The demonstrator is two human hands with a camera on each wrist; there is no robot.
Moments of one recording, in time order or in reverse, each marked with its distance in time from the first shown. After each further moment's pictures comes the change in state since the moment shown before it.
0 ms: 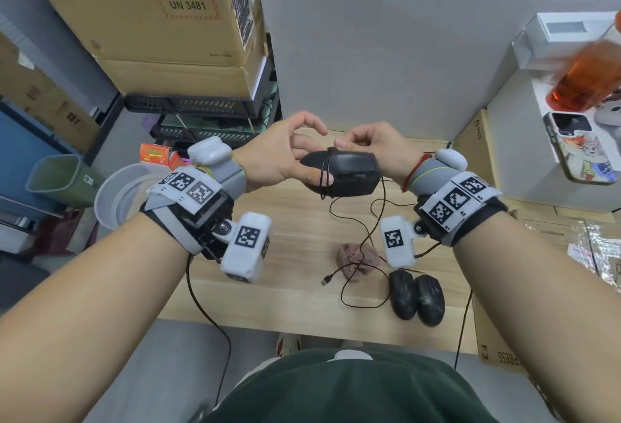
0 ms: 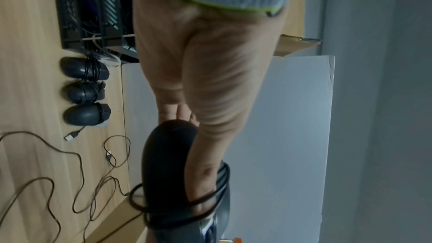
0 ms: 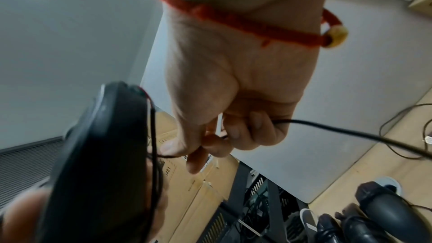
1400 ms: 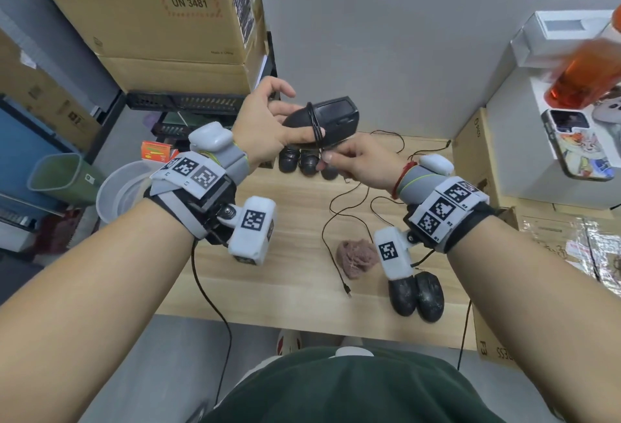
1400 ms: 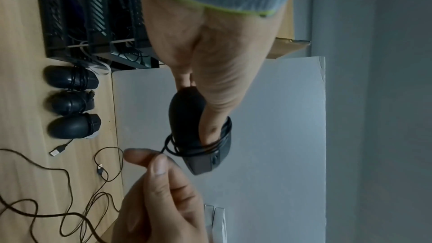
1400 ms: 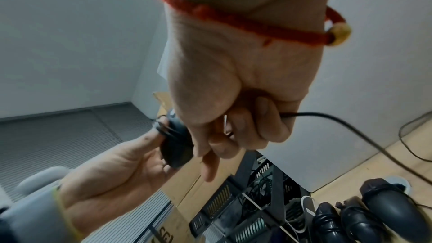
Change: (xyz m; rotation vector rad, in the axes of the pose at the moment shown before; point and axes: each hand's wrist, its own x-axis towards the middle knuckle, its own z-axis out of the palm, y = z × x) left_hand 0.006 0.005 -0.008 -0.035 0.444 0.116; right_hand 0.000 0.008 0.024 -0.112 -0.124 -0.050
